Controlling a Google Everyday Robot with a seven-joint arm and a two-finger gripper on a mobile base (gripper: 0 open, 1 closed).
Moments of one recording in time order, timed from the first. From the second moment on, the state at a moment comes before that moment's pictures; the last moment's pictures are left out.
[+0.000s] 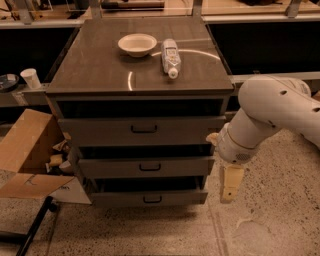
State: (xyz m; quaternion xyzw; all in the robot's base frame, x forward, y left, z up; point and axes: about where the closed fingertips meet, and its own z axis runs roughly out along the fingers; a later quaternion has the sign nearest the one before) arm 0.465 -0.162 0.715 -0.70 0.70 0.08 0.10
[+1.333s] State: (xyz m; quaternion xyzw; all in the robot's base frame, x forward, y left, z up) arm 0.535 -0.157 0.538 -0.74 0.67 0.07 0.06
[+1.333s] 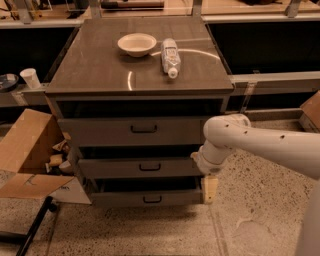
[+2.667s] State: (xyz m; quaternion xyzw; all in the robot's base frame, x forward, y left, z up) arm 0.621 -0.131 0.438 -0.76 0.64 0.04 0.10
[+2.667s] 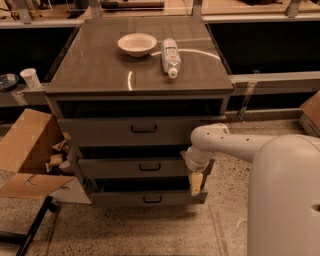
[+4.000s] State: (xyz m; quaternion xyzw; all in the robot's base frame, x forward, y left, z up) arm 0.632 -0.118 0.398 -0.72 0.68 0.06 0.11
